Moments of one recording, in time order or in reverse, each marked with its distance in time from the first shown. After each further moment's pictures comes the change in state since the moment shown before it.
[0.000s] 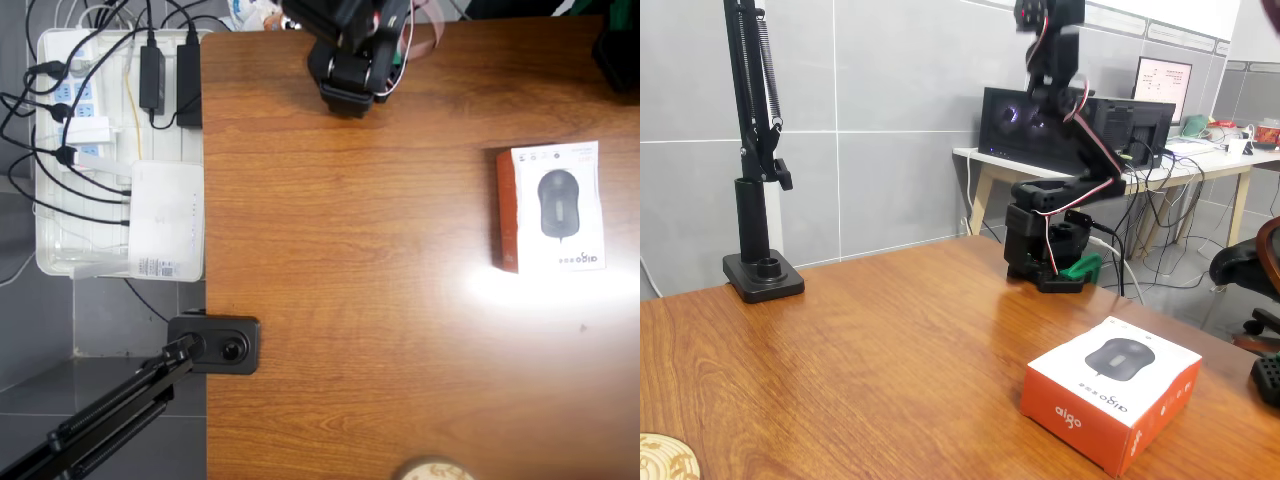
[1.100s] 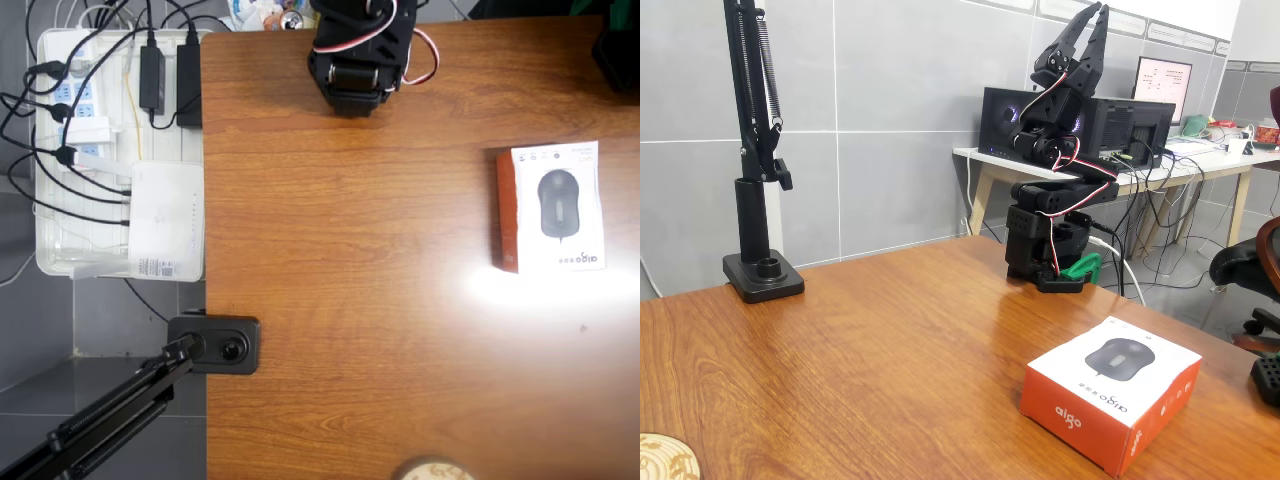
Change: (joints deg) arm 1.8 18.7 43.2 -77.7 -1.1
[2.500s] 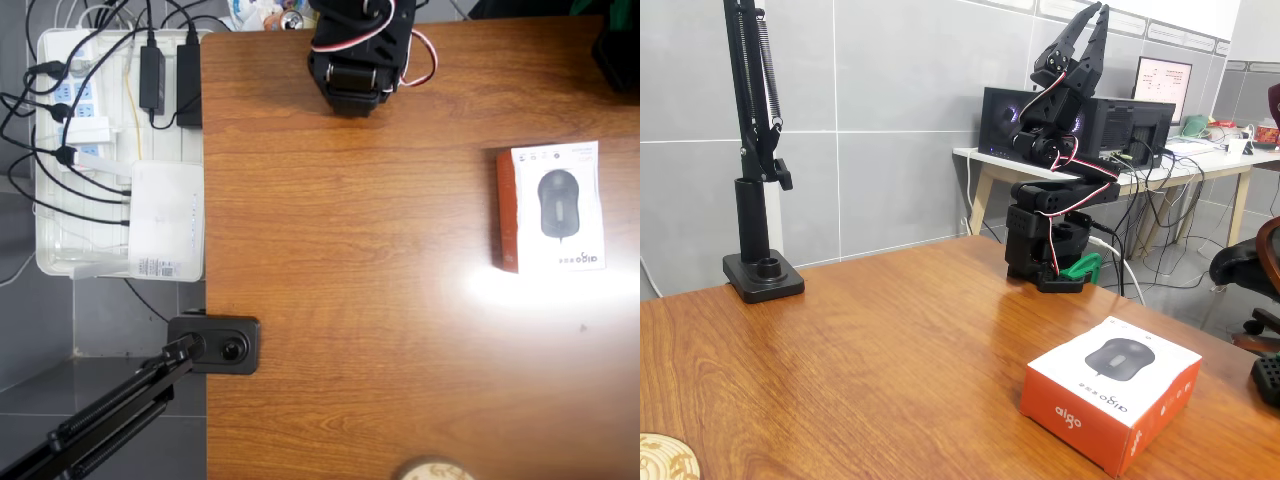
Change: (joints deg) arm 1.6 0.0 0.0 0.0 0.1
